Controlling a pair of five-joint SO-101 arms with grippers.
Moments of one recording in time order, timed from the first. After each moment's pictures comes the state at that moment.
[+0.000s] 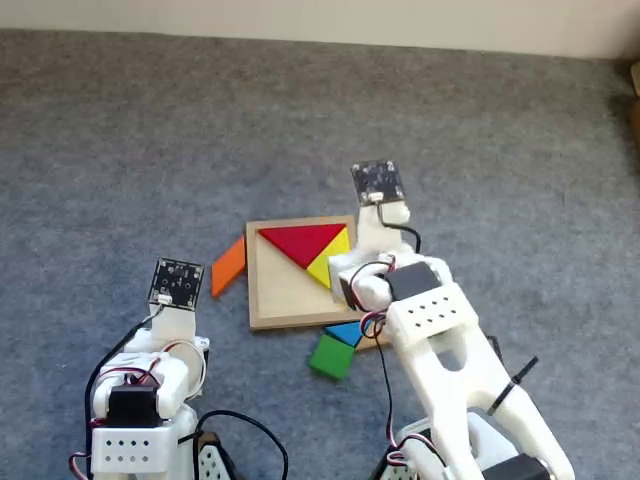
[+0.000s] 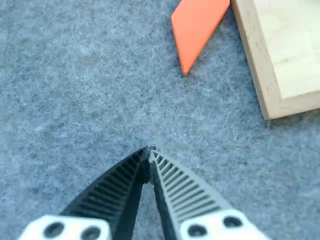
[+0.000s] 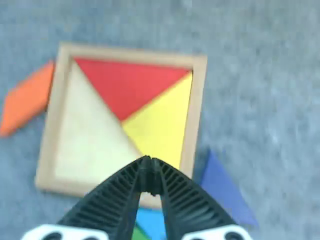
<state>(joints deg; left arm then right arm) -6.8 -102.5 96.0 75.6 -4.2 -28.1 -30.9 47.9 51.7 -6.5</state>
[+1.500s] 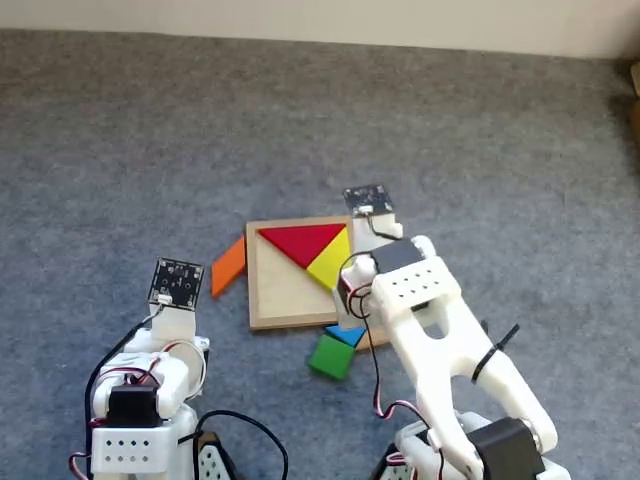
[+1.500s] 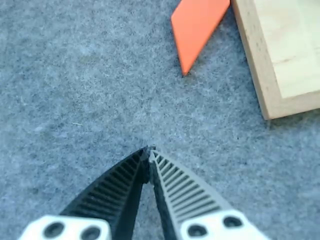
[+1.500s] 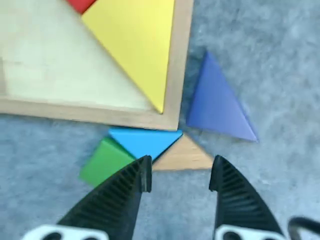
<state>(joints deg) -6.8 -102.5 96.0 75.6 -4.2 -28.9 -20.1 42.2 68.3 -8.0</state>
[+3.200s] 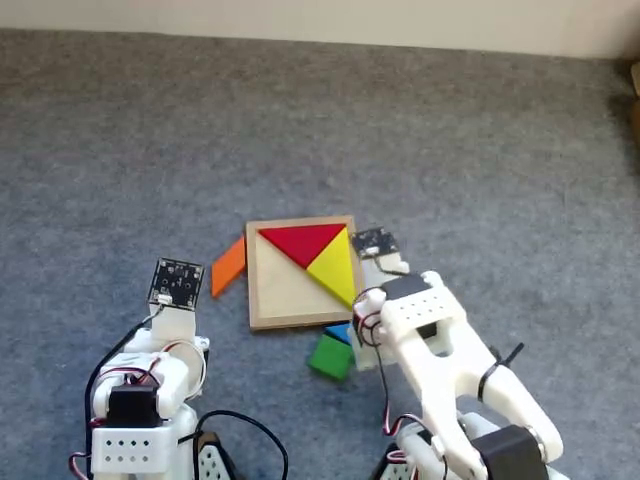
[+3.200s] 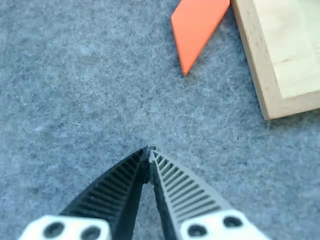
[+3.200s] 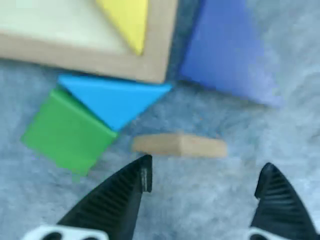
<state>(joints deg) -6.8 -102.5 96.0 75.6 -4.2 -28.6 -21.9 57.5 63.6 -2.9</state>
